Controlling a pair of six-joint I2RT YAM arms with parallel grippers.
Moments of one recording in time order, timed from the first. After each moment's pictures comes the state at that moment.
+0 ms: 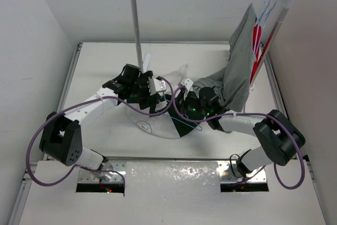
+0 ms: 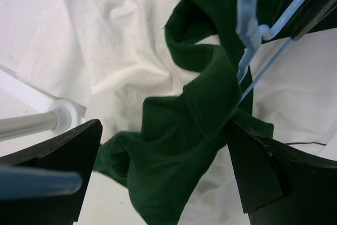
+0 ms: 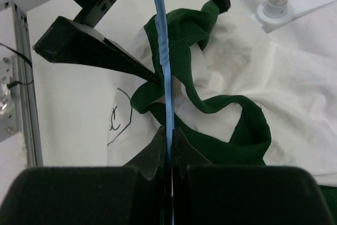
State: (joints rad) left arm -0.44 1.43 1.01 -0.41 0.40 0.84; right arm 0.66 1.48 0.54 0.73 -0.45 0.09
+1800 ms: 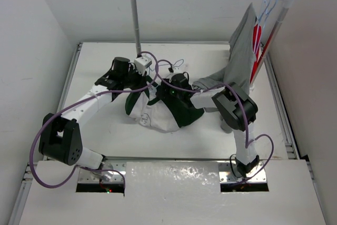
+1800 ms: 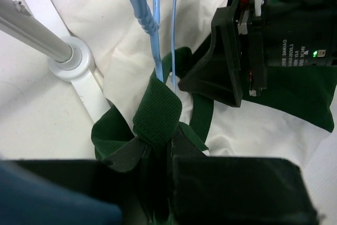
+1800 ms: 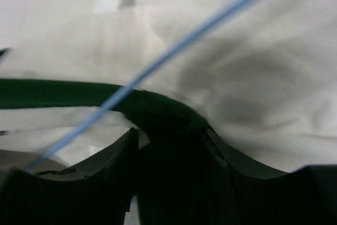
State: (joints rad) left arm -0.32 1.43 1.02 -0.27 0.32 0.19; right arm 0.66 2.05 1.08 0.46 -0.06 0.55
